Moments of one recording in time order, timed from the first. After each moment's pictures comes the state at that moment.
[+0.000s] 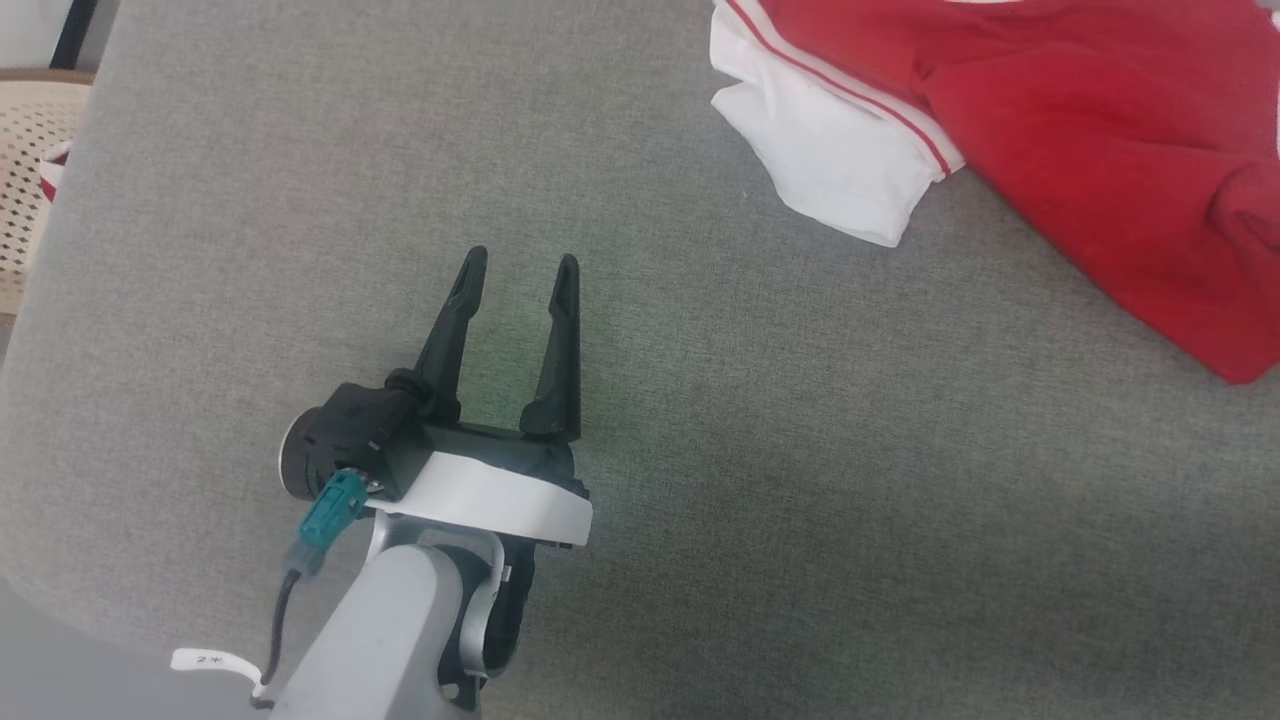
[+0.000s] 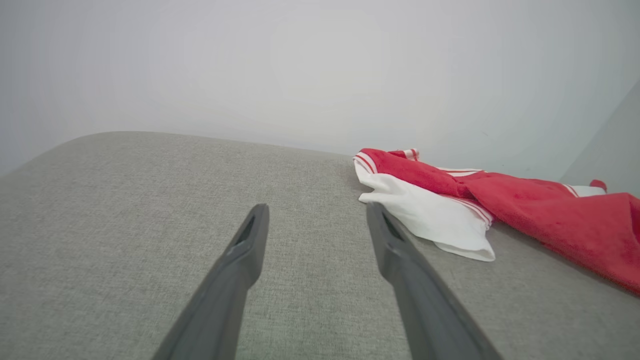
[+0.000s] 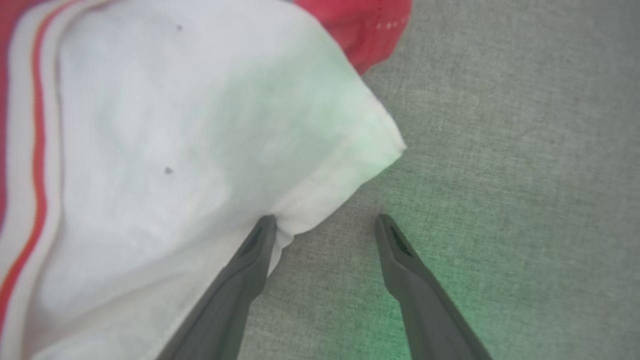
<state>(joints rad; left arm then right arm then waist) -0.35 0.16 -0.39 0.03 -0.44 0.19 -0.26 -0.95 -0.82 0.35 0.70 0.82 0.13 0.79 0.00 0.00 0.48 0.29</state>
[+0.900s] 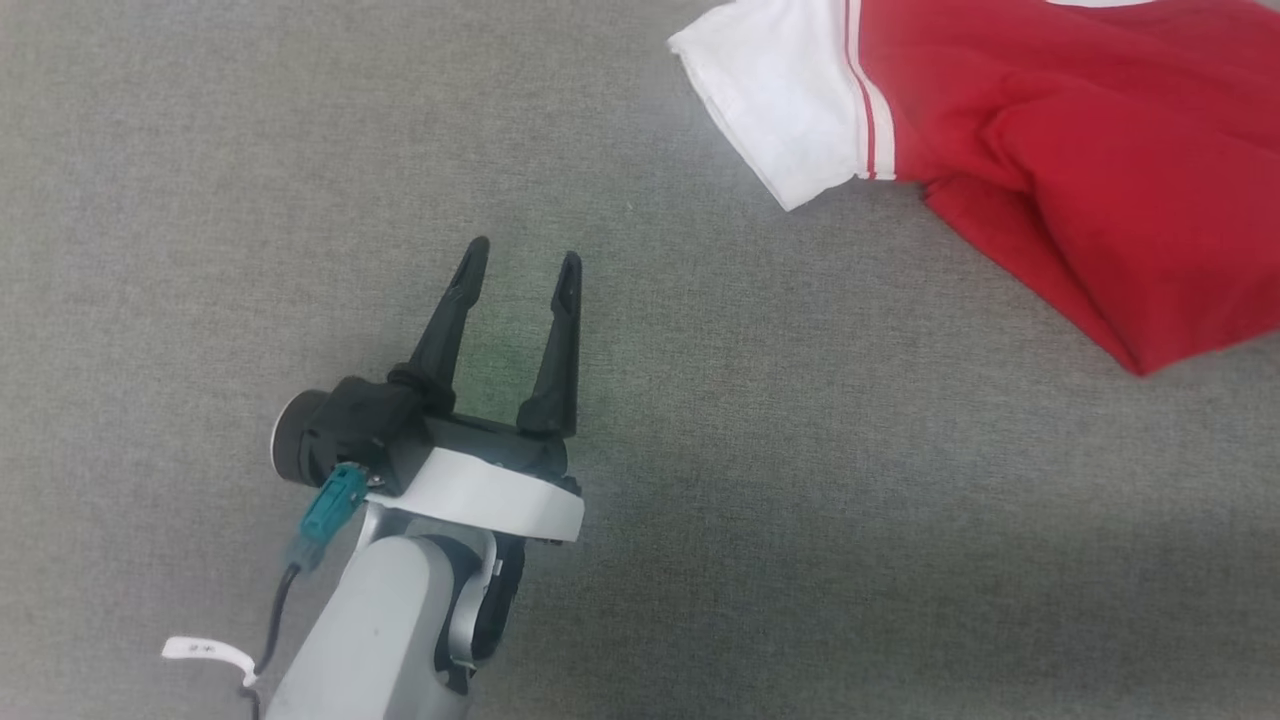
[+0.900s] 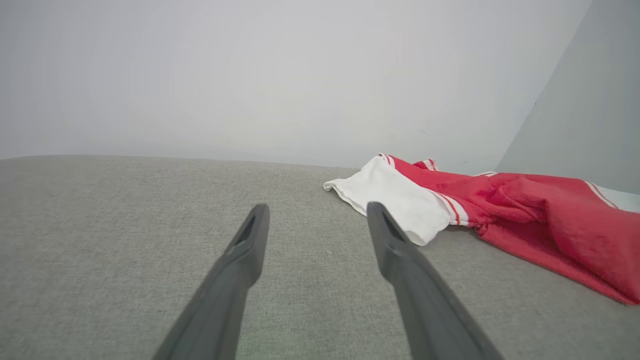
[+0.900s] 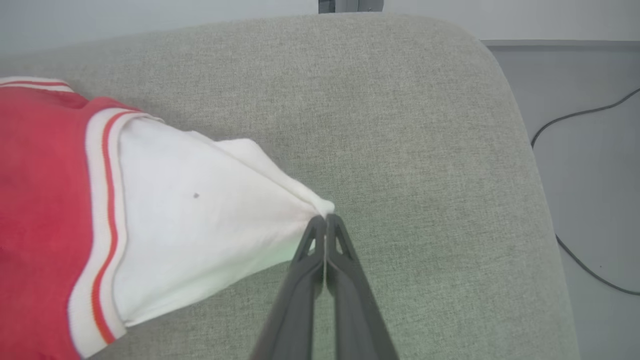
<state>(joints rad) -0.34 0.11 -0.31 0.05 -0.34 0.08 -0.26 -0.85 -0.95 0.23 0.77 0.90 0.13 0.52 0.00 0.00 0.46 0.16</state>
